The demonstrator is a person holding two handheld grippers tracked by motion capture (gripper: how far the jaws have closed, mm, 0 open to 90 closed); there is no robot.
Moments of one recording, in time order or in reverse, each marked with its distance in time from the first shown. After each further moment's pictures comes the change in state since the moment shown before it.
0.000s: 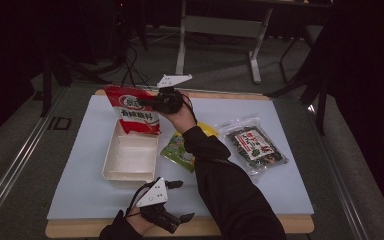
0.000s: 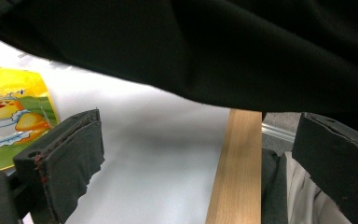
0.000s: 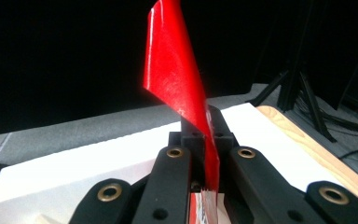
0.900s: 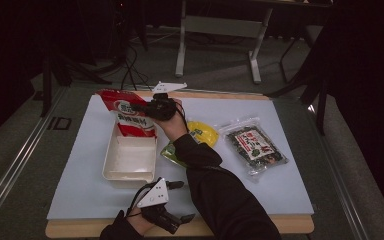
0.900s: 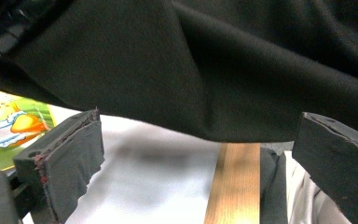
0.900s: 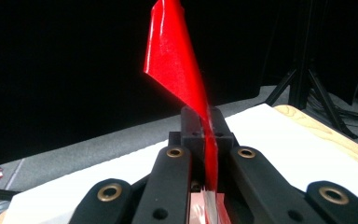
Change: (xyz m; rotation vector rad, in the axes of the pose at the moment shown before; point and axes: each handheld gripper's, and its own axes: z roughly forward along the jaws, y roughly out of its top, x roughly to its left) left arm -0.001 0.000 0.002 -0.001 -0.007 0.008; right arm 0.017 -0.014 0.018 -0.054 -0.001 0.083
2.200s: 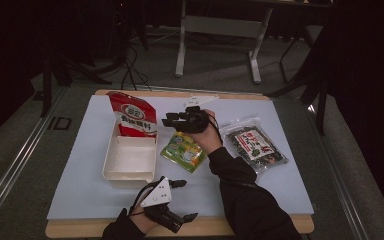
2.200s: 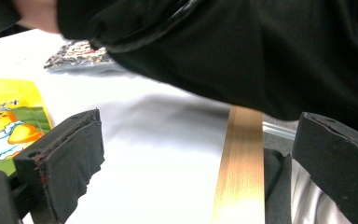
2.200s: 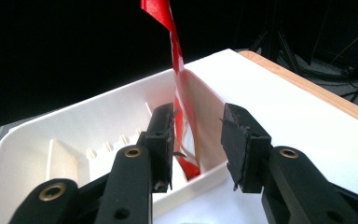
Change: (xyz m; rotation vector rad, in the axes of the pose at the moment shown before) left arm 0.000 0.002 0.007 0.009 0.002 0.026; right arm -0.007 -0.036 -0.093 0.128 -0.104 0.003
